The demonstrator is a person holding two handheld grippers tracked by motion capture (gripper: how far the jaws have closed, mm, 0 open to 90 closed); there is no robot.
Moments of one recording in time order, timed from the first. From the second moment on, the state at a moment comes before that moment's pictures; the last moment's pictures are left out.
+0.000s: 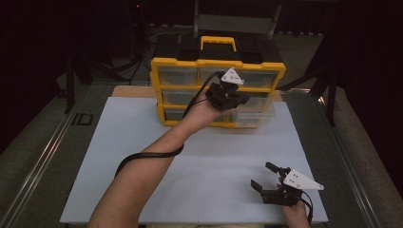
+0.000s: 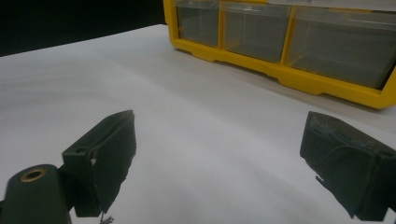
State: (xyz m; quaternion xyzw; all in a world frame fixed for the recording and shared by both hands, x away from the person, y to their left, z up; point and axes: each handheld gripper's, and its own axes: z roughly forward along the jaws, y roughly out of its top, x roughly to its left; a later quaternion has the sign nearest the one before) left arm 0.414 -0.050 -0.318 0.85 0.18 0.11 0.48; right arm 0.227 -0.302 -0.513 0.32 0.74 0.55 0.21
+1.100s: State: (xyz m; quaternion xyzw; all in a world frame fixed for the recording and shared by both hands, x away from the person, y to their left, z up) left arm 0.433 -0.065 -0.331 0.86 0.22 0.07 0.45; right arm 0.227 -0.302 -0.513 0.32 0.74 0.55 0.21
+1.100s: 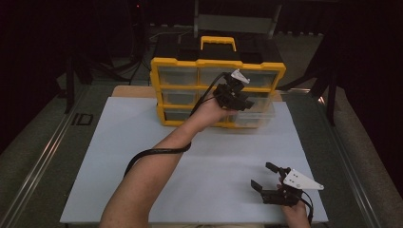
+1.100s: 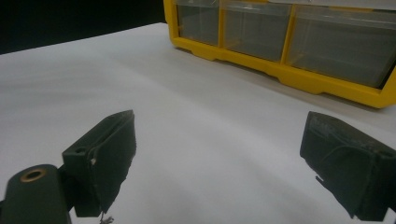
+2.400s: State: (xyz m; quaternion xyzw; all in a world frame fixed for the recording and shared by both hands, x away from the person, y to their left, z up) left arm 0.334 0.099 -0.386 0.82 0.22 0.07 0.52; right arm 0.228 -0.298 -0.516 0.32 0.75 0.54 0.21
